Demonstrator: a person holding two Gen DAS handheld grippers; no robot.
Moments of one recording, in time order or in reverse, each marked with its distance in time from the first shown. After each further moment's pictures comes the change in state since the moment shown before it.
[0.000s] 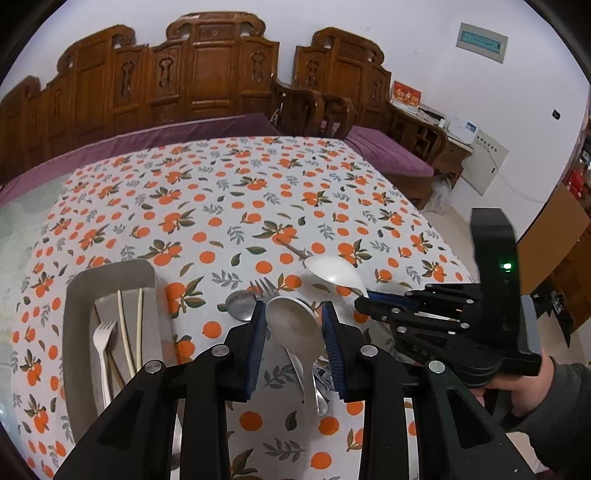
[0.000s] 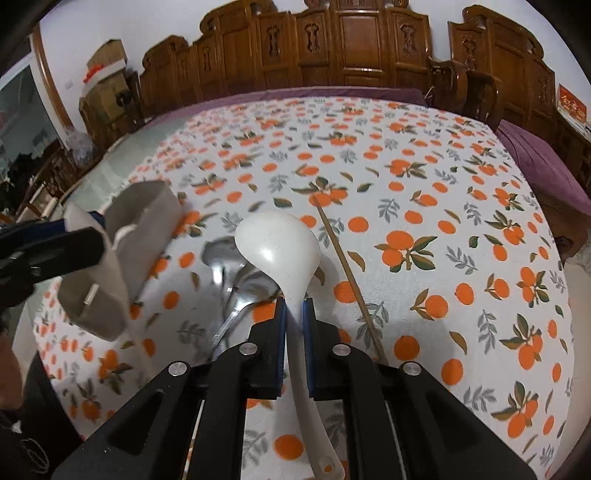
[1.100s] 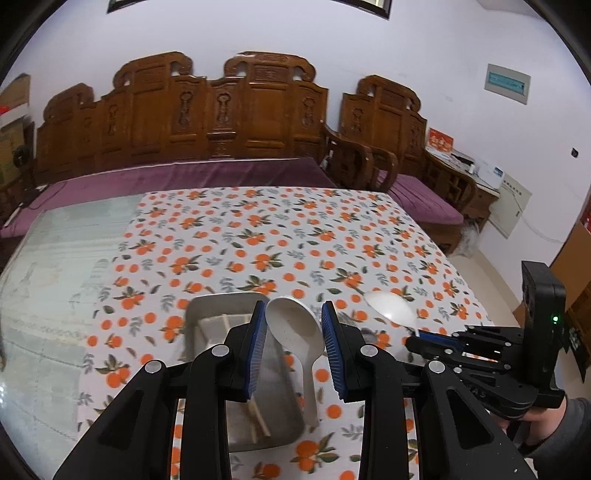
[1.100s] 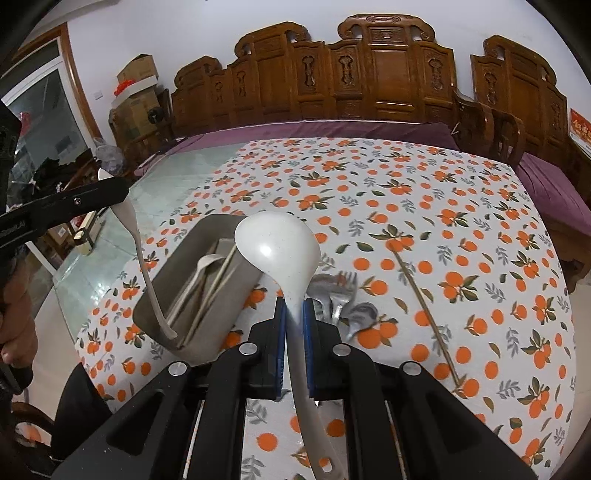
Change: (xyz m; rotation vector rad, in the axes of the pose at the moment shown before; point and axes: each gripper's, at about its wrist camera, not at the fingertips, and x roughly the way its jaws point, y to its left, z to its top) left arm -0.106 0.080 0.006 -0.086 -0.141 0.129; right arm -0.049 0.089 0.015 -0.040 -0.092 0.074
